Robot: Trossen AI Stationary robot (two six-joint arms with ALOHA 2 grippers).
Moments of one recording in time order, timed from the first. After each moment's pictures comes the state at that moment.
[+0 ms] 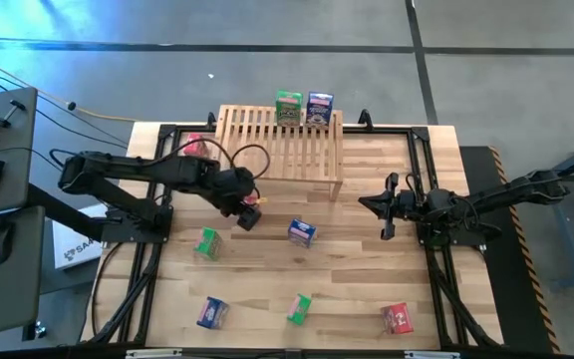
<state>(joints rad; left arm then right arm) -0.02 1.39 1.26 -0.96 0.09 -0.93 0.17 0.56 0.02 0.69 0.31 -0.08</state>
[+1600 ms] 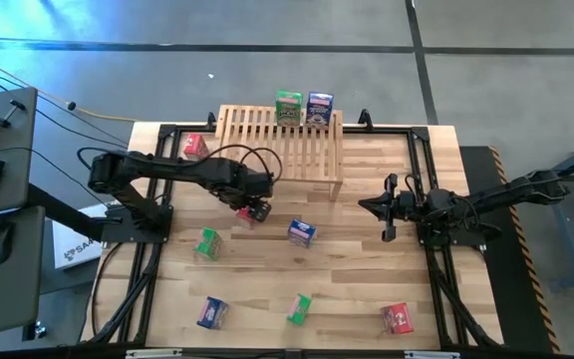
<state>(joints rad) 0.06 1.62 1.27 -1.07 -0.07 -0.95 0.17 0.56 0.02 0.69 0.28 -0.07</state>
